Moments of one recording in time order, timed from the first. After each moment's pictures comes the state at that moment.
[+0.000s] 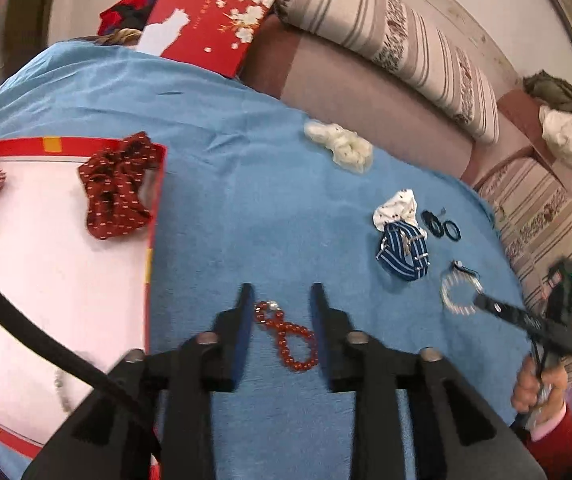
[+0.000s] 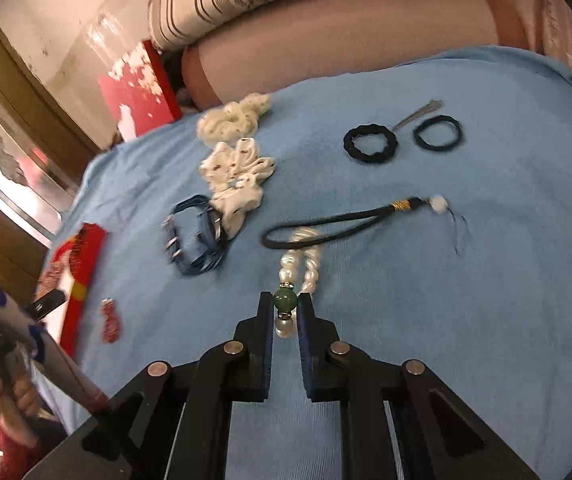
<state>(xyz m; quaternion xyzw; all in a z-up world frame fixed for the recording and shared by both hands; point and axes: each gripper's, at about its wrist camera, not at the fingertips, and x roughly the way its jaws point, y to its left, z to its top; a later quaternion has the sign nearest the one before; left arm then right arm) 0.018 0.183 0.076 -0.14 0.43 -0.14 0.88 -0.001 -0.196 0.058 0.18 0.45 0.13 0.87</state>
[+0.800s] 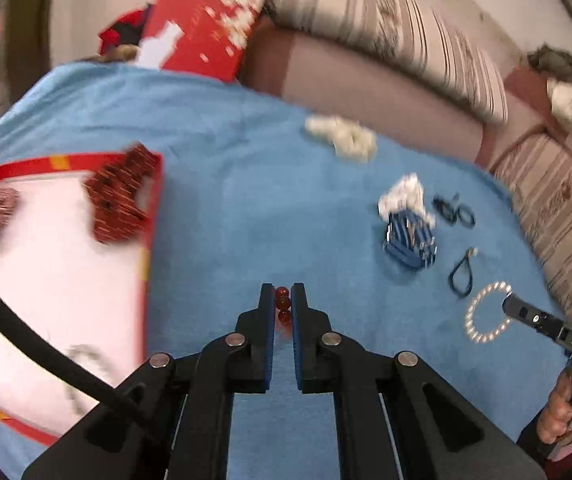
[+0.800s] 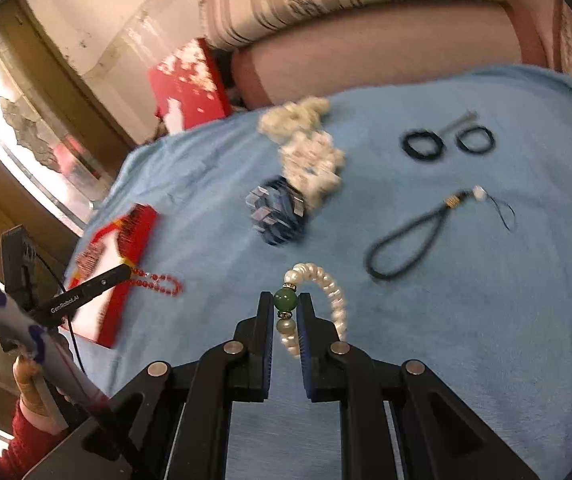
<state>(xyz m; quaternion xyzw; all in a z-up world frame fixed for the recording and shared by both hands) 0.004 0.170 0.090 -0.10 0.42 -0.11 0.90 -0.030 -0.140 0.091 0.17 0.42 0.18 0.87</state>
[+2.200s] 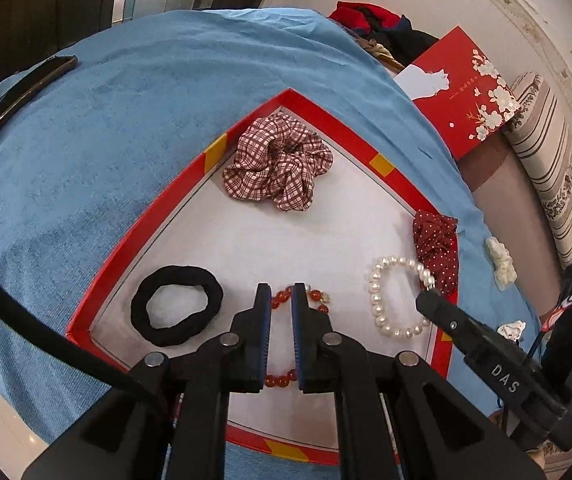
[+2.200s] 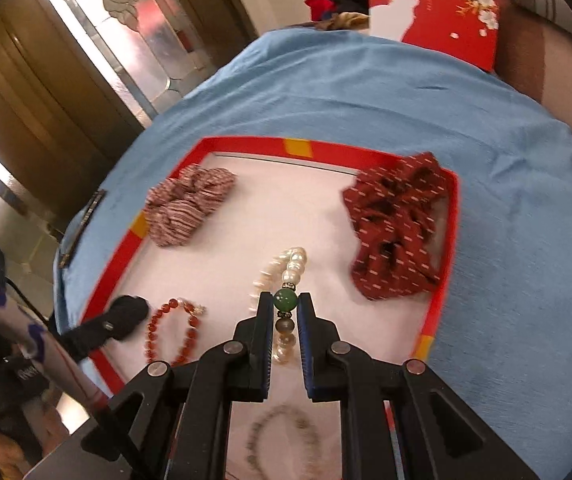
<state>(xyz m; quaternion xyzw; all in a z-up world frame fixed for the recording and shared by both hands) -0.023 0.421 0.057 -0.30 0.45 0.11 0.83 0.072 0.232 0.063 0.00 0.49 0.32 0.81</state>
